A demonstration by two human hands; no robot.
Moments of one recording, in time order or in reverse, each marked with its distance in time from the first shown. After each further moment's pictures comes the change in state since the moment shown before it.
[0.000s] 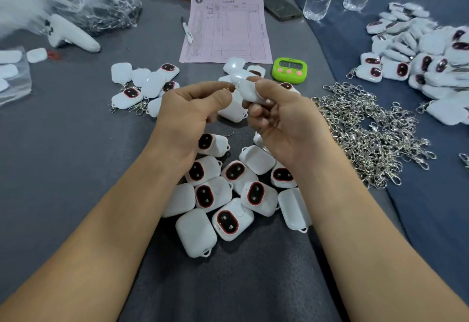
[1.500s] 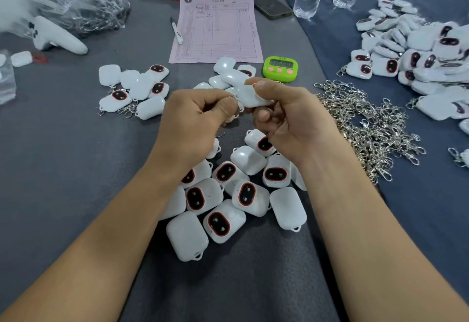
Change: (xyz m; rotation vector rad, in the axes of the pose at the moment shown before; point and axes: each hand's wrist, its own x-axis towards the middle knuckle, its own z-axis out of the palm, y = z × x) left_hand -0.013 0.002 0.010 0.479 -0.060 0.325; right_hand 0.002 -0.014 -0.020 -0.092 -0.052 0.020
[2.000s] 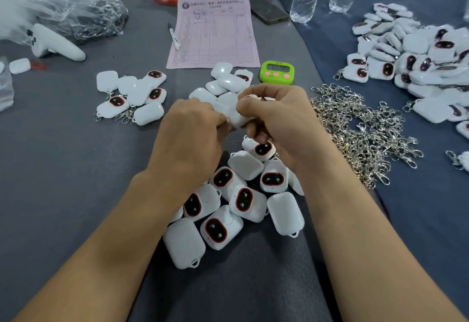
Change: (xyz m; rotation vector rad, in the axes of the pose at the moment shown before) left_hand -0.003 -0.009 0.002 0.719 -0.031 0.392; right_hand -0.007 0.001 0.006 -0.485 0.075 -0.192
